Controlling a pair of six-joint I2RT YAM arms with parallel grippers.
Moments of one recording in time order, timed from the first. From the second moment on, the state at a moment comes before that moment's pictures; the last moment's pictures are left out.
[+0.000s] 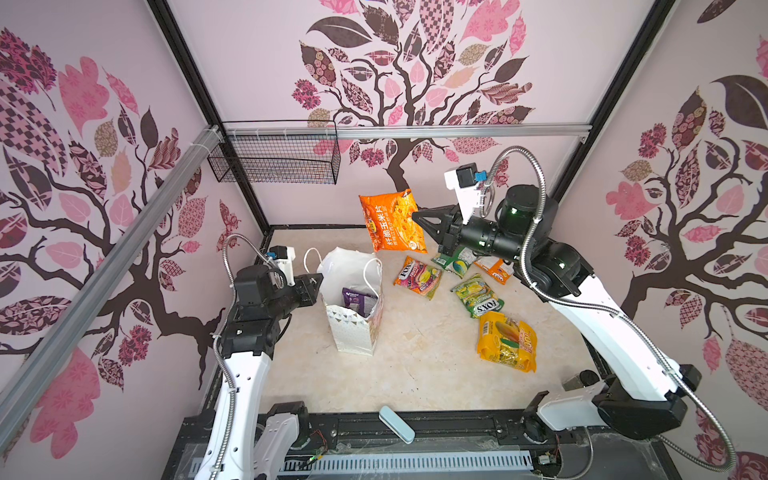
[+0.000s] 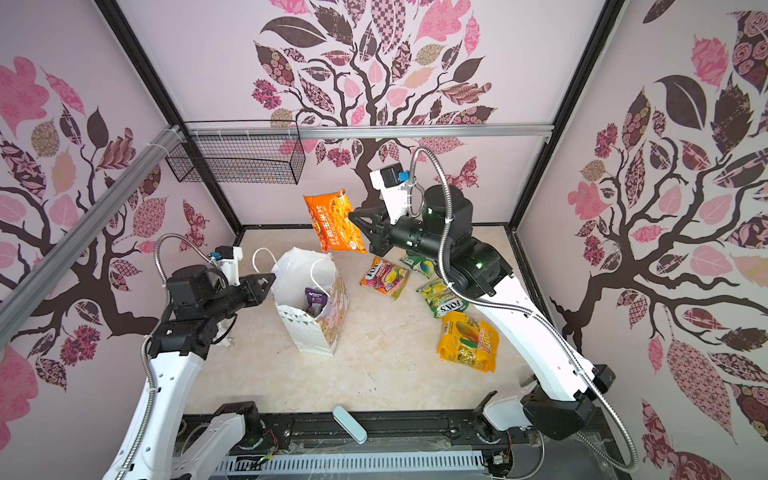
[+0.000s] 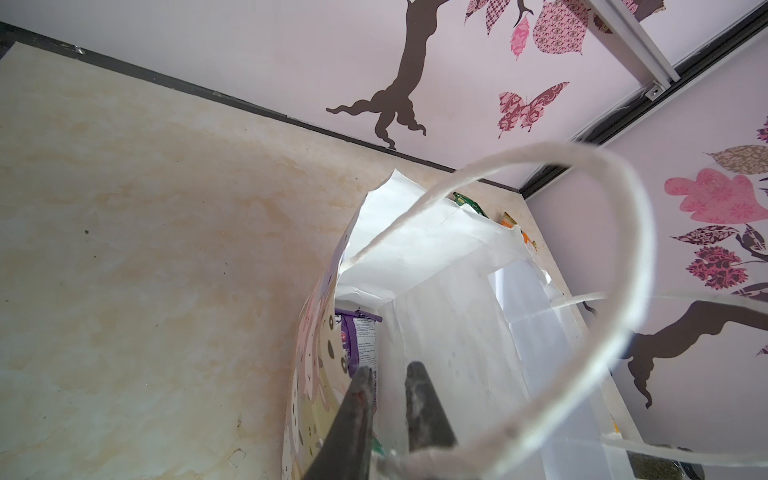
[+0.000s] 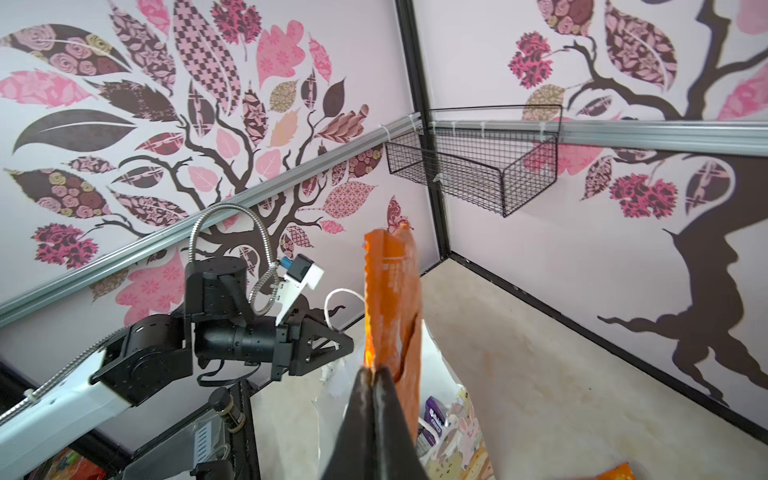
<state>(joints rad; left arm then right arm) 0.08 0.88 0.94 -0.52 0.50 -0.30 0.74 1.40 1.82 -0.42 -0.35 0.23</state>
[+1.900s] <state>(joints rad) 0.06 0.87 0.94 -0.53 0.50 -0.29 1.05 1.56 1.74 -0.54 0.08 0.14</state>
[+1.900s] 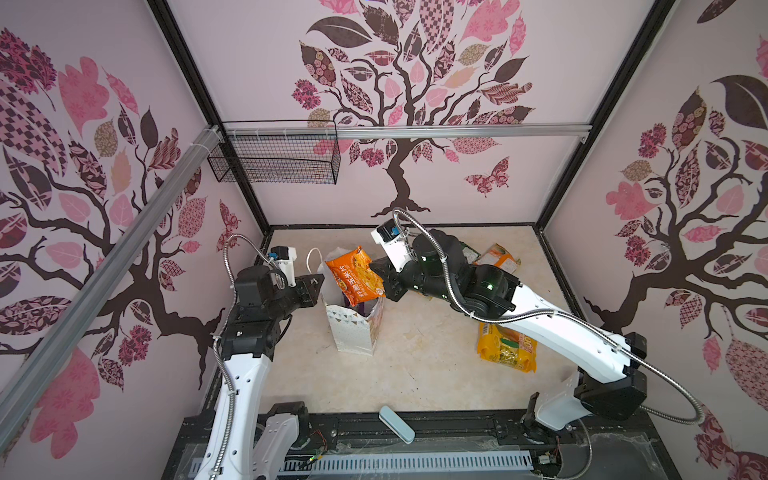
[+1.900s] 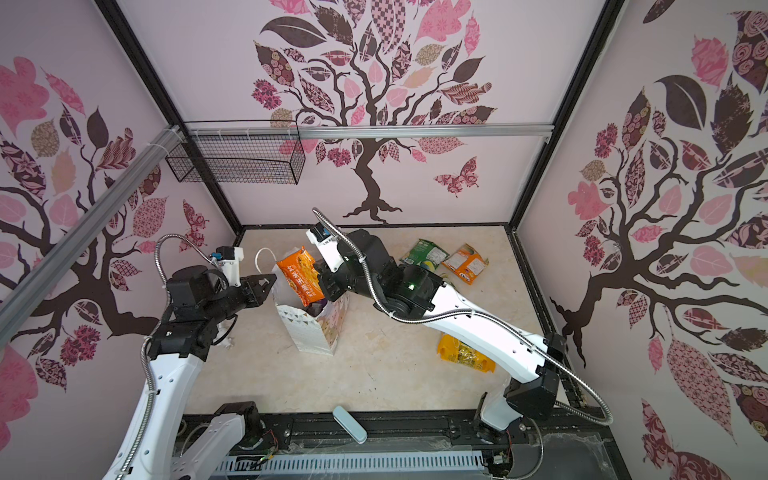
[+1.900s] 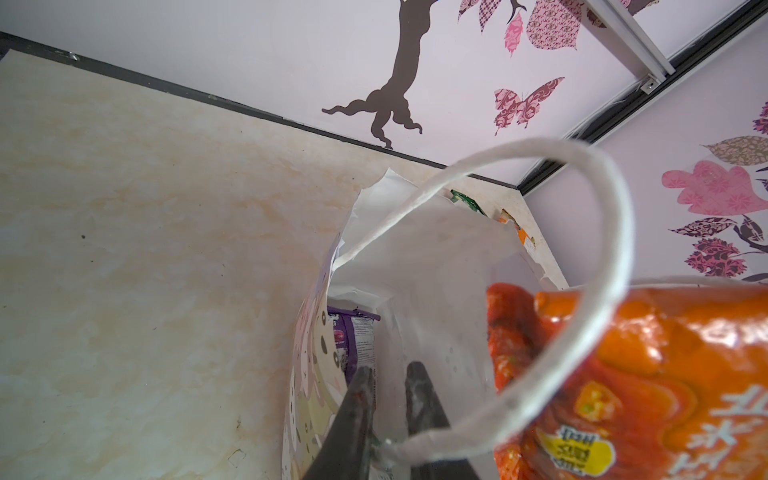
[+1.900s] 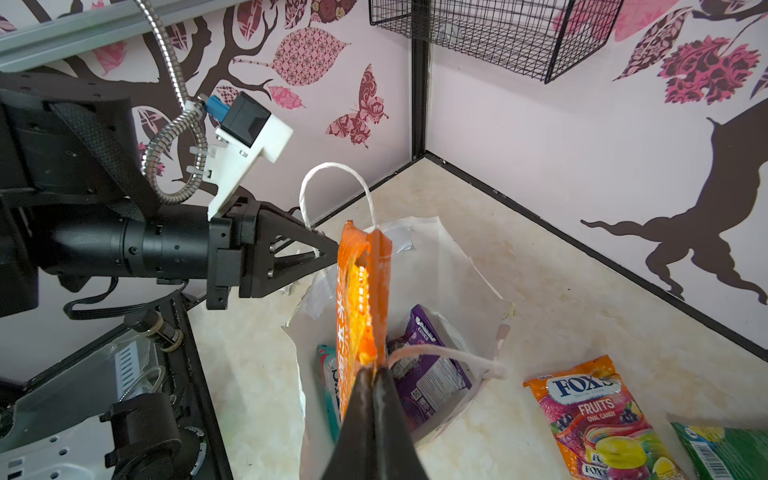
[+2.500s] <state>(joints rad) 0.06 0.87 0.94 -0.53 0.50 -0.29 1.07 1.61 1.74 -0.59 0.04 0.10</state>
